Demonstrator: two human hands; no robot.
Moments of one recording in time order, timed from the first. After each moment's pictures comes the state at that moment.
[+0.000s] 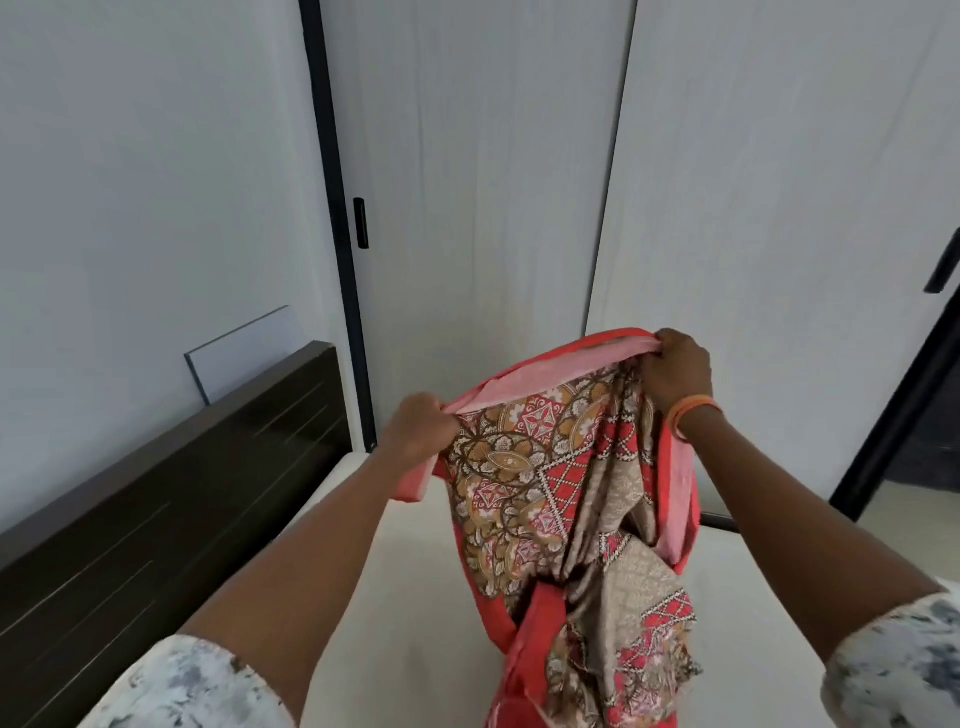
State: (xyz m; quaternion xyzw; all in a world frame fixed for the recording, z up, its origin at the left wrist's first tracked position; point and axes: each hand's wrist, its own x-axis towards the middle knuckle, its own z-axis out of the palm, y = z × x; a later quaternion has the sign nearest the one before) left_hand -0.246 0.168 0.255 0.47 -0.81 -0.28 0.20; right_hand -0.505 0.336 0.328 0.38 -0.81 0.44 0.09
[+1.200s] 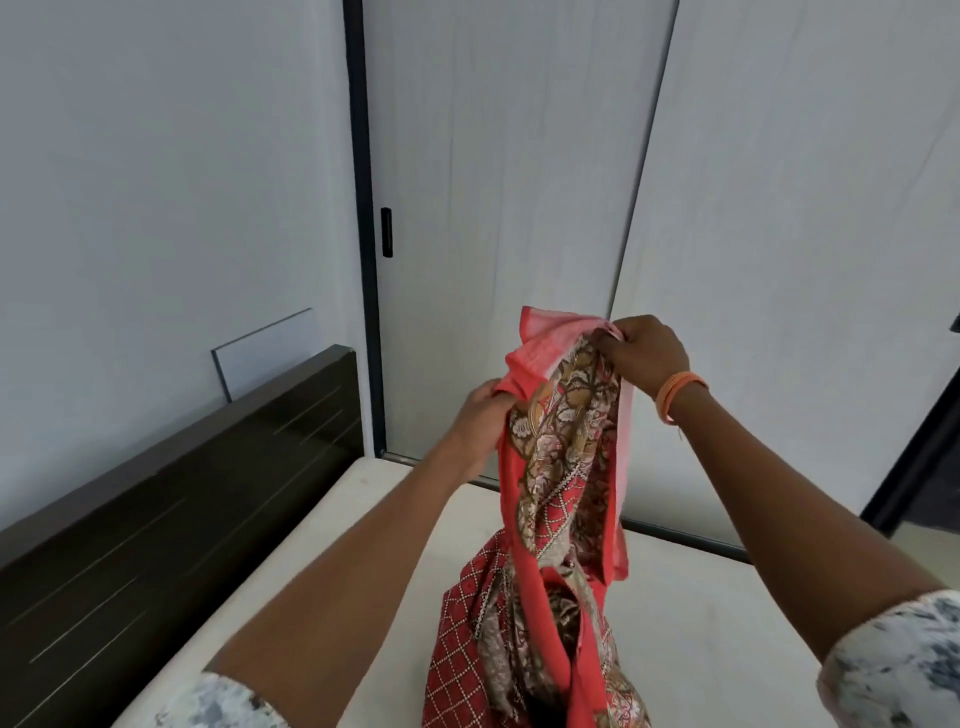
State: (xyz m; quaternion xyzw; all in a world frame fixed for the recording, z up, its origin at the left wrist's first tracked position) left_hand -0.260 0.219 0.293 0.24 -0.61 -0.69 0.32; right_hand -0.443 0.304 0.380 0.50 -0.78 0.38 0.03
